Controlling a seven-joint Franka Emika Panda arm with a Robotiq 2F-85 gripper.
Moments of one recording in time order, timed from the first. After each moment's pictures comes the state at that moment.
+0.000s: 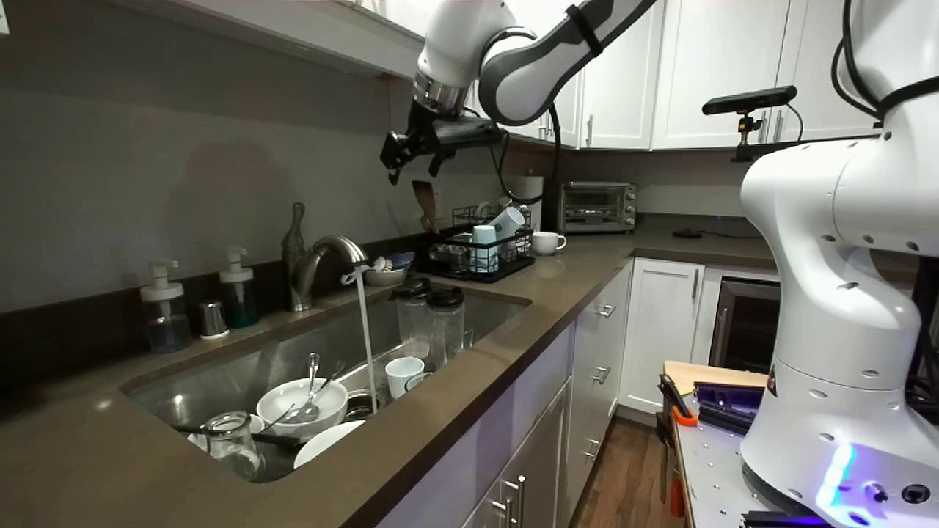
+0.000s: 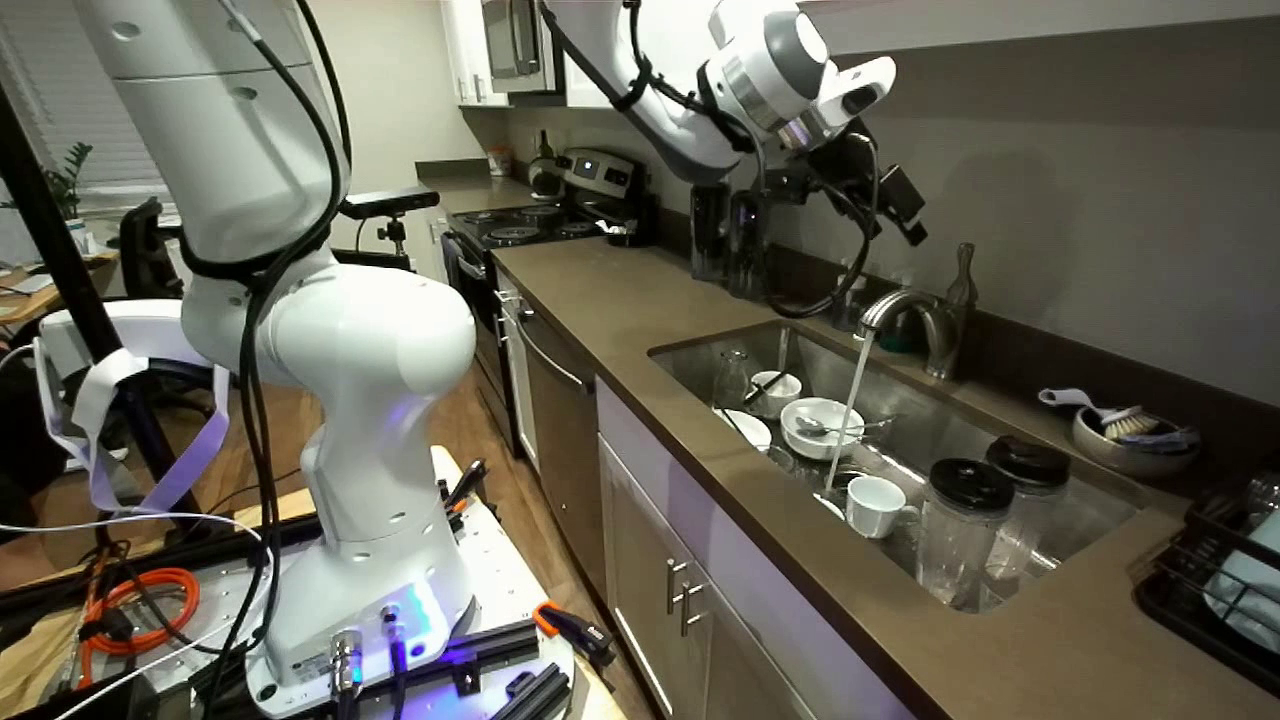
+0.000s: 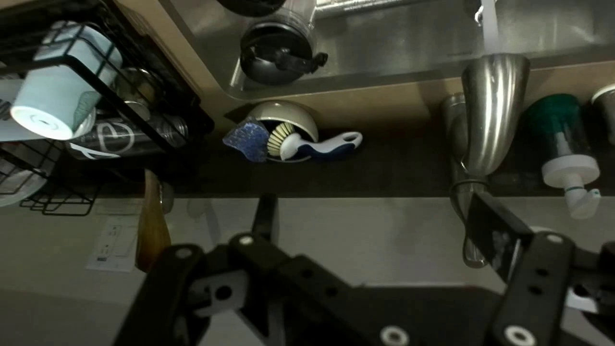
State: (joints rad) arm 0.63 -0.15 -0.80 -2.21 -0.92 2.63 0.95
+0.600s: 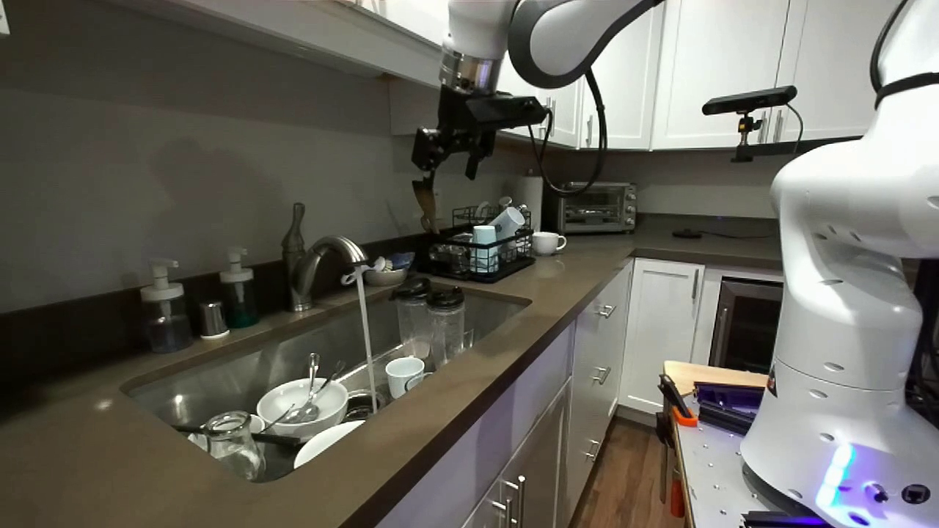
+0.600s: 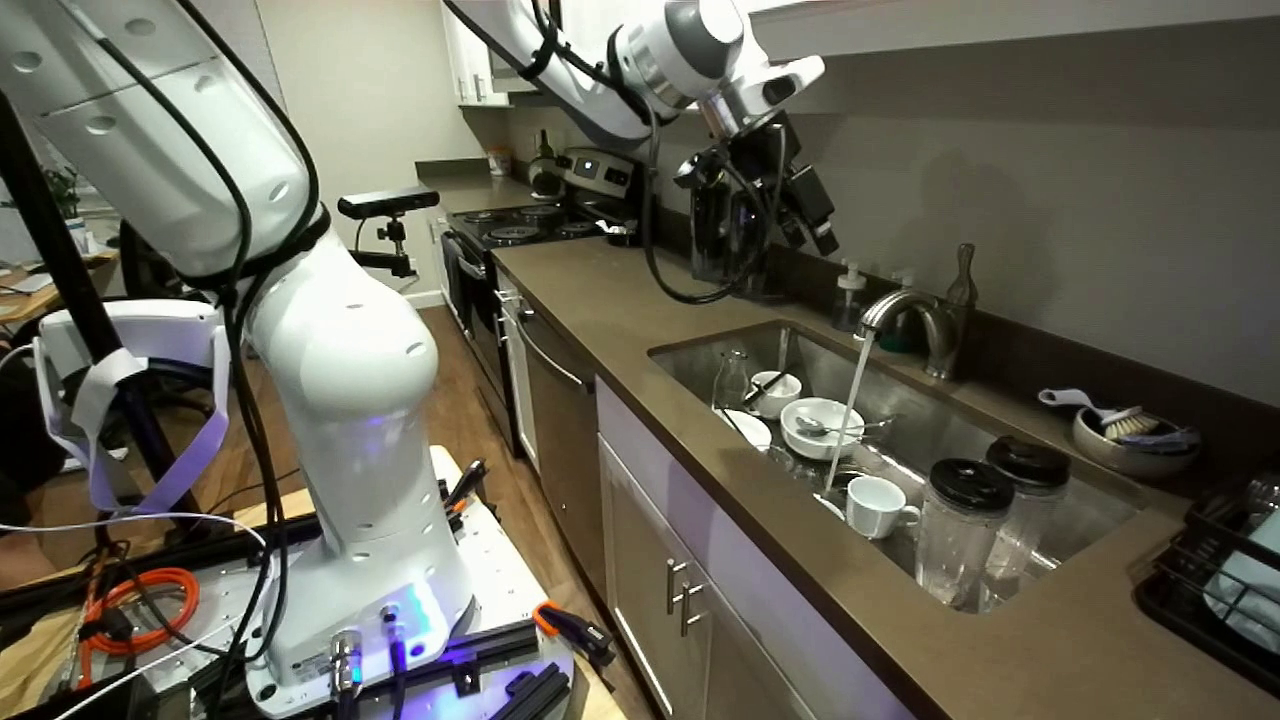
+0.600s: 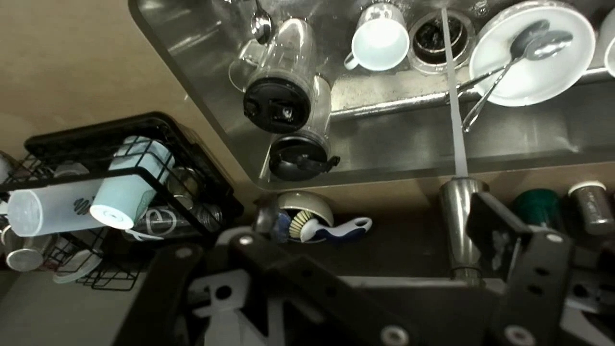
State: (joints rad) arm 0.12 -0.35 -0.18 -2.41 -0.68 2.39 0.86
